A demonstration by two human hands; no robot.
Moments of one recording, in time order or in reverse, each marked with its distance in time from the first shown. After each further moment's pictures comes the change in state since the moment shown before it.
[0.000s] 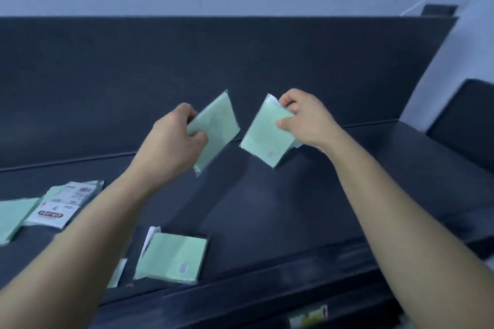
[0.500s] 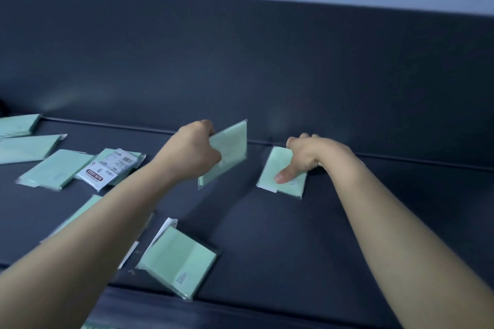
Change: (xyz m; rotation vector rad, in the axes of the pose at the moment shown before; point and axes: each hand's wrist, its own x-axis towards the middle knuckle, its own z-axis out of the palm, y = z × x) left_hand 0.022 -0.042 0.018 0.204 -0.089 -0.316; right_hand 0.081 0.015 0.081 -0.890 -0.747 0.020
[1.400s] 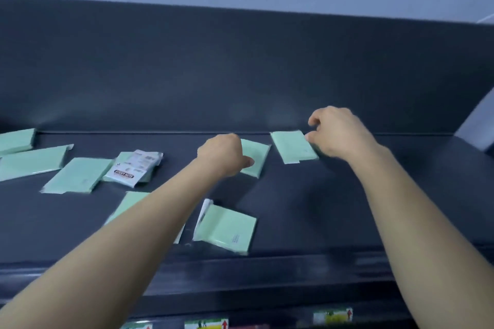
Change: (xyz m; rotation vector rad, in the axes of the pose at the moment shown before) left_hand -0.022 -0.012 0.007 0.201 -0.223 0.084; right_hand -0.128 -0.040 0.008 0.287 0.600 0.218
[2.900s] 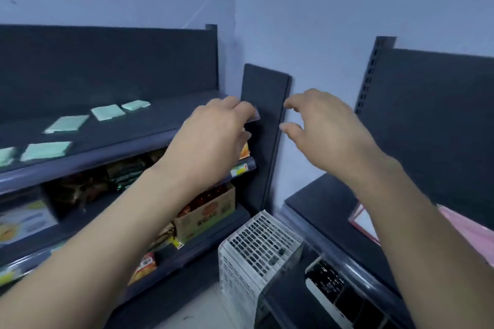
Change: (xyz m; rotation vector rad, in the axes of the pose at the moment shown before) left_hand -0.499 0.218 0.034 -0.087 0.439 1.137; right_hand -0.553 0.179 -0.176 -0.286 0.340 0.204
